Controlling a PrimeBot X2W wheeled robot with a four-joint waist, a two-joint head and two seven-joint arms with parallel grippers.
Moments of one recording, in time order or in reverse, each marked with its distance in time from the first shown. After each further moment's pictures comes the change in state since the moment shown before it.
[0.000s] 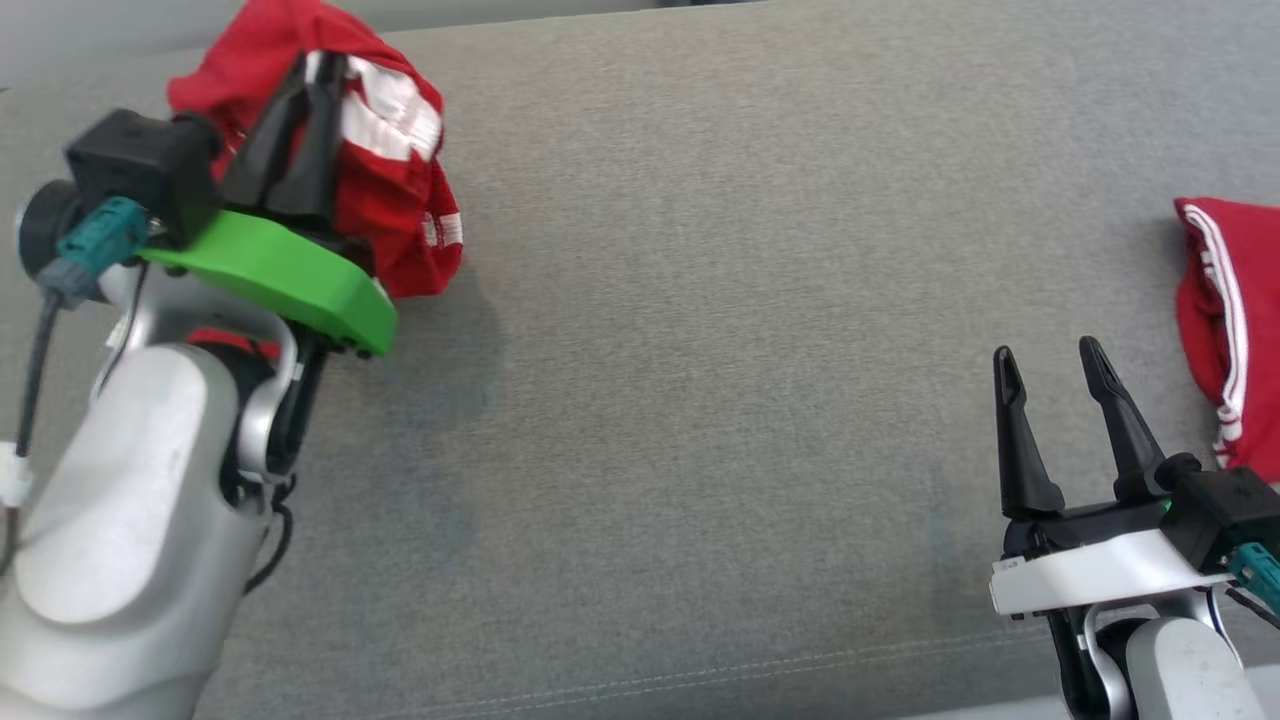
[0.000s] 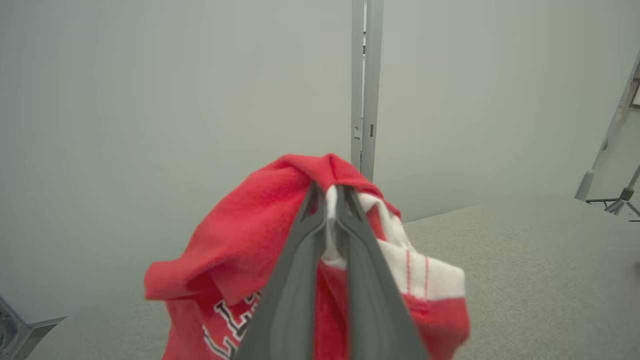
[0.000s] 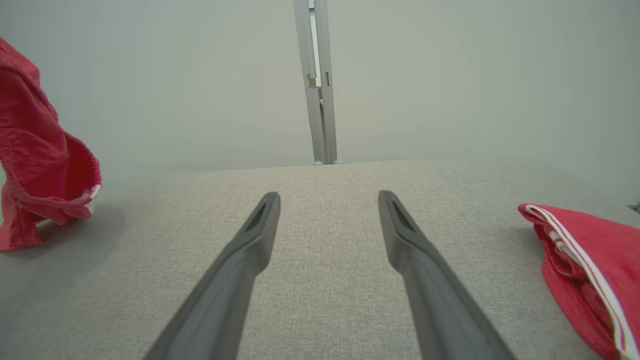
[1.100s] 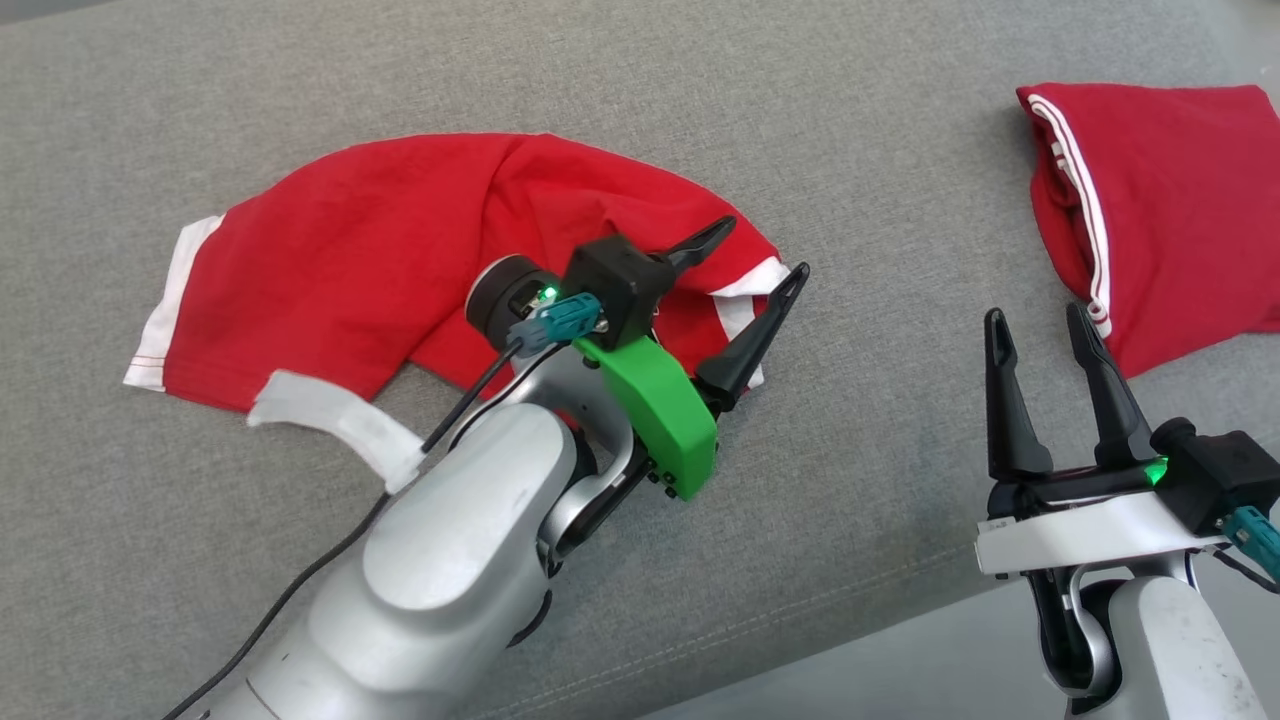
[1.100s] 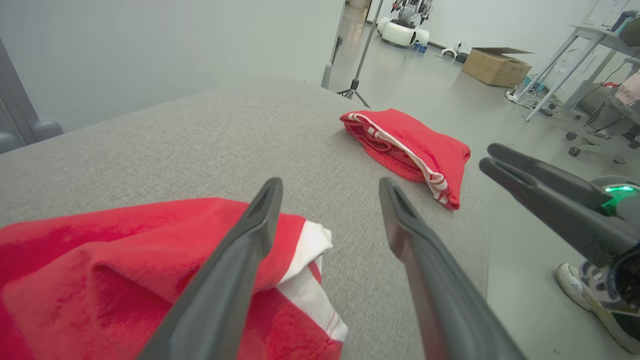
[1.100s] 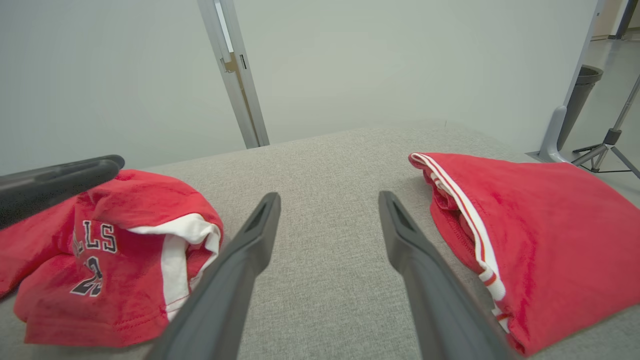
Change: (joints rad) left arm -0.066 -0.305 -0.384 0.281 -0.048 -0.194 -0.040; right arm -0.084 0.005 0.019 0.078 0.080 0.000 -0.040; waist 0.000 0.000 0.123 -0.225
